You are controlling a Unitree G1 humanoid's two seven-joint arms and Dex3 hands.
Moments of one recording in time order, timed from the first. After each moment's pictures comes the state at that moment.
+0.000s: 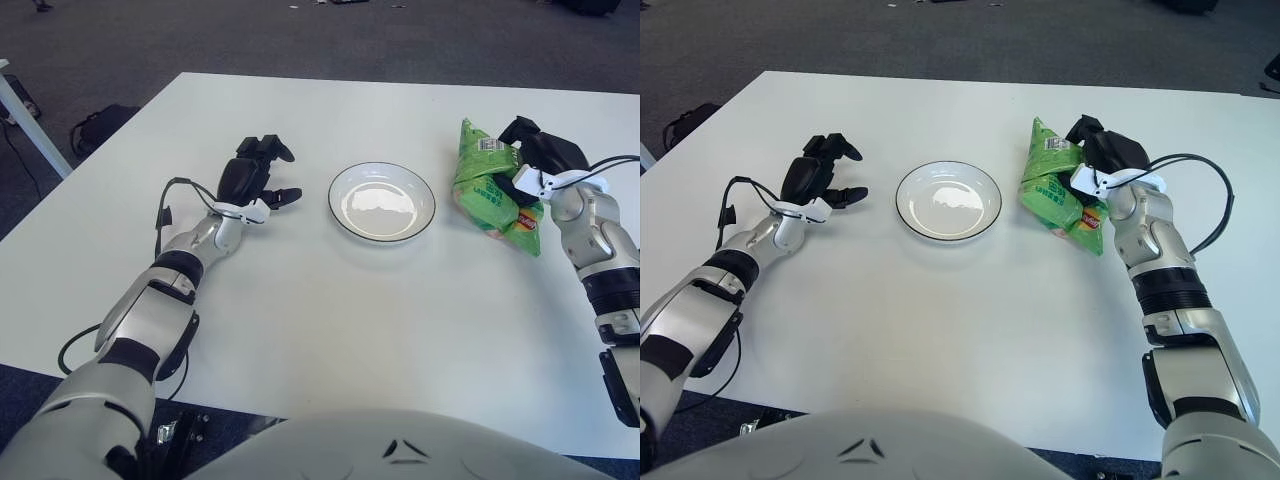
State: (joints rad) left arm -0.70 0.38 -0.42 1.18 0.65 -0.83 0.73; right arm -0.50 -0.68 0.12 0.36 -0.57 0.08 0.07
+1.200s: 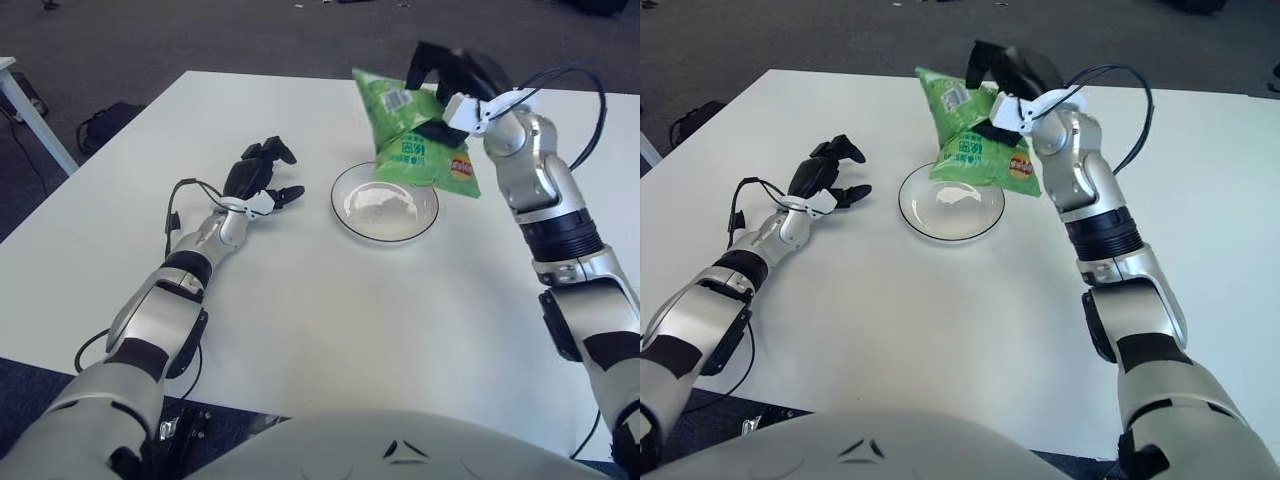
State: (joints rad) left arm -0.70 0.32 -0.35 1.19 0.56 -0.75 0.52; right arm -0.79 -0.43 0.27 0.14 -0.55 0.09 0.21
